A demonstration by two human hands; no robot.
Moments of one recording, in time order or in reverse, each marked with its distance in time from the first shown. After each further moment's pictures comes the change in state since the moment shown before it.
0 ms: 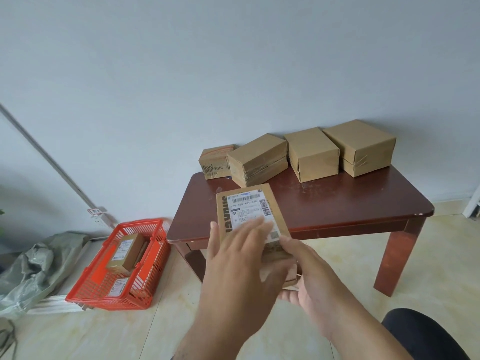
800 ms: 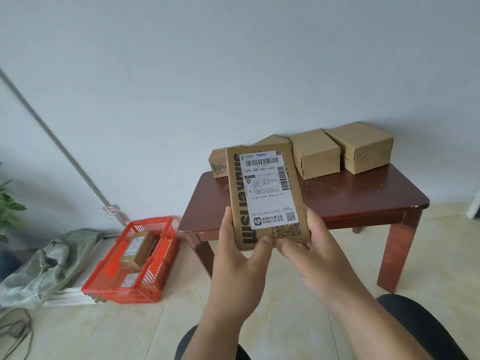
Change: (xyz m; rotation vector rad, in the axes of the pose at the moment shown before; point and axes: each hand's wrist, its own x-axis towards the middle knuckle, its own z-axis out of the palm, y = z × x) left_hand -0.034 0.026 -0.020 -0.861 0.084 -0.466; right_hand -0.053 -0.007 0.007 -0.446 -0.068 -0.498
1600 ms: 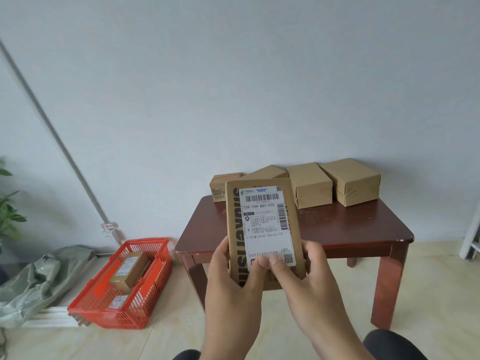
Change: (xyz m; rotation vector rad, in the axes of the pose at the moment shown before) left_hand -0.030 0.007 0.008 0.016 0.209 0.043; right_hand -0.027 -0.005 0.001 -0.010 0.209 -0.028
